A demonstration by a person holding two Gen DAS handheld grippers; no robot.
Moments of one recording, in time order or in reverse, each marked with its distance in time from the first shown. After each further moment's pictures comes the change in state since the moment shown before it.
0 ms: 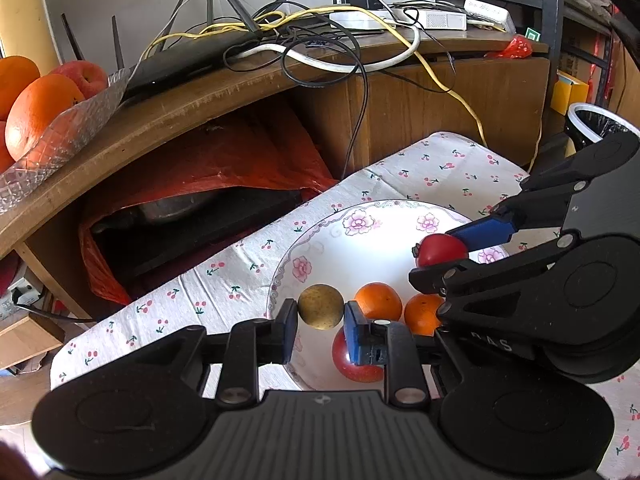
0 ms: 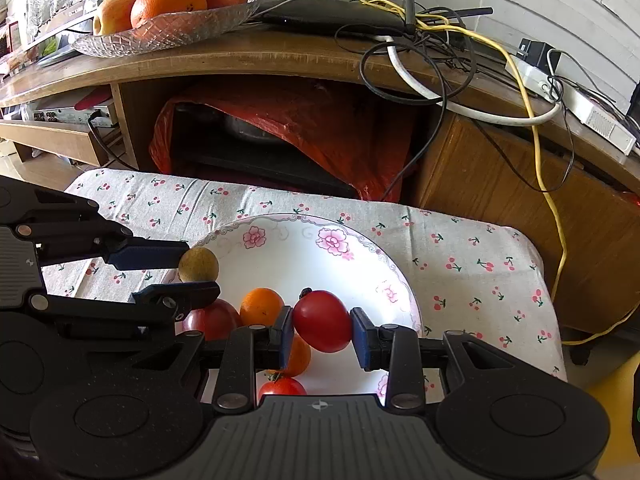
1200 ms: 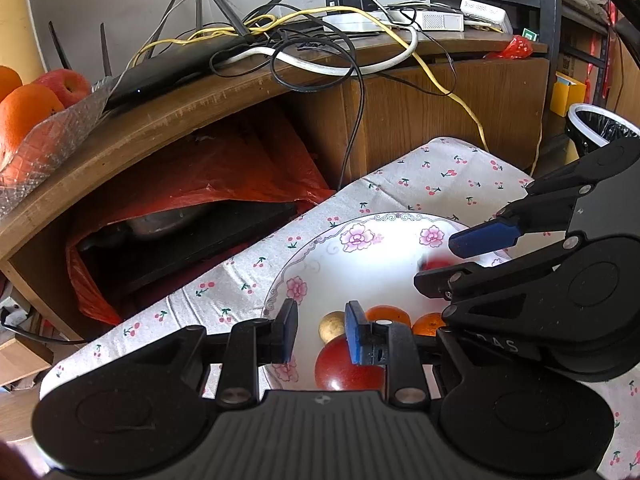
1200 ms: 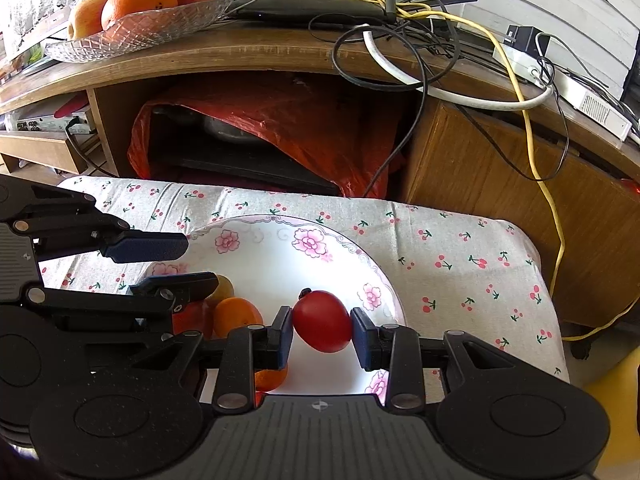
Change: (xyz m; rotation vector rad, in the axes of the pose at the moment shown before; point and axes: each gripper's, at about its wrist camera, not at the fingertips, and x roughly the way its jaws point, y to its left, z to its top) left arm 0.018 -0.001 0.009 0.018 -0.021 -0.012; right arm 0.015 -0.013 0.000 0.038 -0.002 -0.018
